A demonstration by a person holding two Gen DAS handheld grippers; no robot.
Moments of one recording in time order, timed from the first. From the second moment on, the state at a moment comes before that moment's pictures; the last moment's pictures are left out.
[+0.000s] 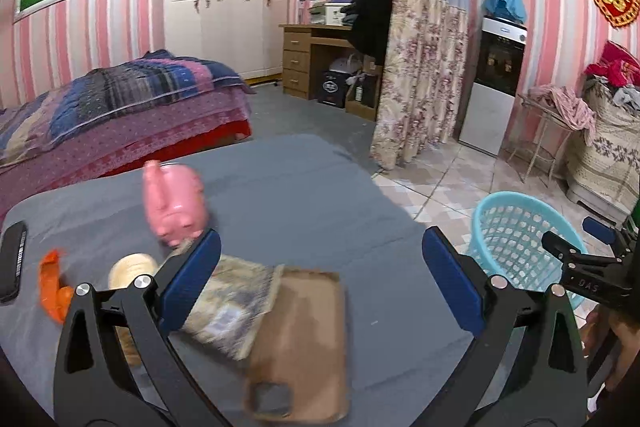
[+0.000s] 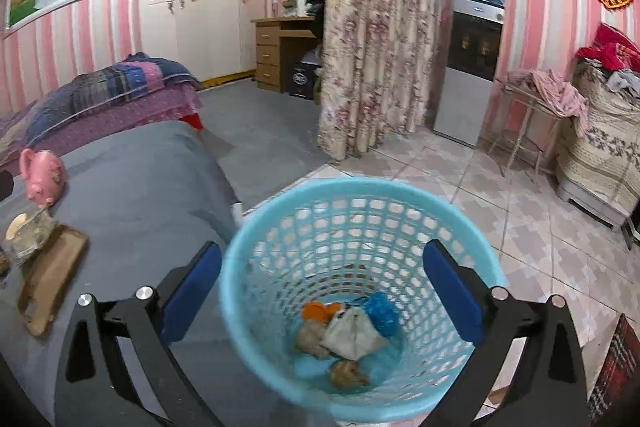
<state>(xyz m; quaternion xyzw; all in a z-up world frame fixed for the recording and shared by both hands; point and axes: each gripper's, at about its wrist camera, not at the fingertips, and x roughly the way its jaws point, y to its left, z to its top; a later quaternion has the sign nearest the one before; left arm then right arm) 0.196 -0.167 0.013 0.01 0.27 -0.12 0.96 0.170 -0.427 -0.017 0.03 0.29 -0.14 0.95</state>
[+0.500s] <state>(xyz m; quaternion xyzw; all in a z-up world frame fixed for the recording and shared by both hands) 0.151 -0.034 0.017 0.01 0.28 -0.01 0.96 0.155 -0.349 -0.019 0.04 0.27 -0.05 0.96</state>
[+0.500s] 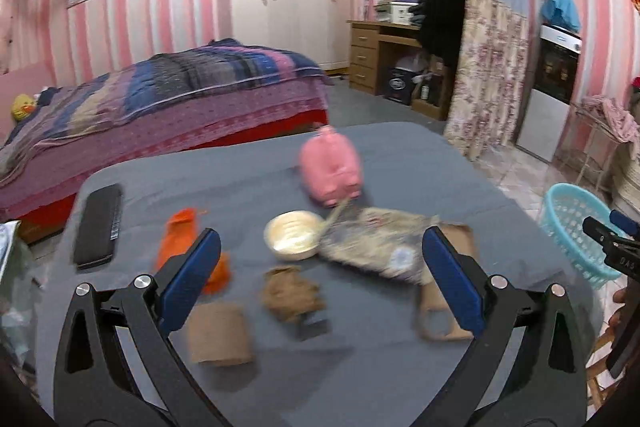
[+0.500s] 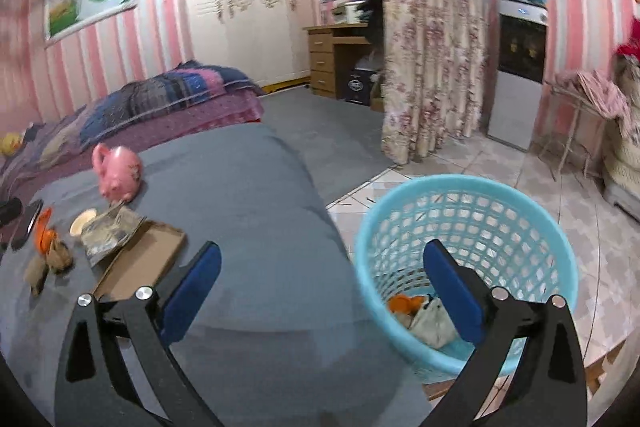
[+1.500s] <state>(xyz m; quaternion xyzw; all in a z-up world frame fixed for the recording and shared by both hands) 0.171 0.052 -0.085 -0.04 0.43 -0.02 0.90 0.178 -0.211 -0.051 -0.04 0.35 0.04 0.94</state>
